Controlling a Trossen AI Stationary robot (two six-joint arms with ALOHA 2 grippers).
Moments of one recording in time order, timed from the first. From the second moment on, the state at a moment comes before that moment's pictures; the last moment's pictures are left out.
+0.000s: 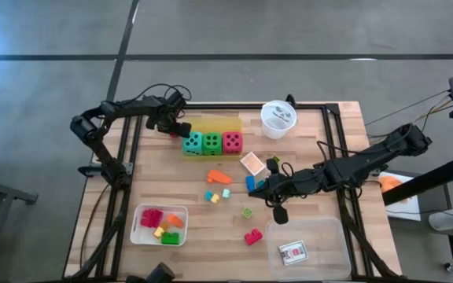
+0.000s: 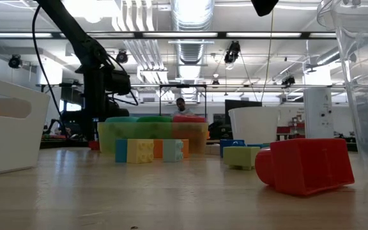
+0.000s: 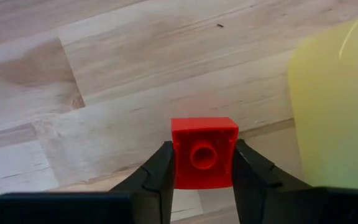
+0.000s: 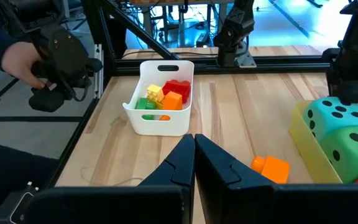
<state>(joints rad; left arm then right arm) 0.85 1.70 0.96 -0.72 -0.04 -0.45 0.38 1.28 0.92 0.00 0.26 0.21</state>
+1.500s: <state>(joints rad) 0.58 1.21 1.04 -1.26 -0.03 -0.50 0.38 1.28 0.92 0.00 0.26 0.21</state>
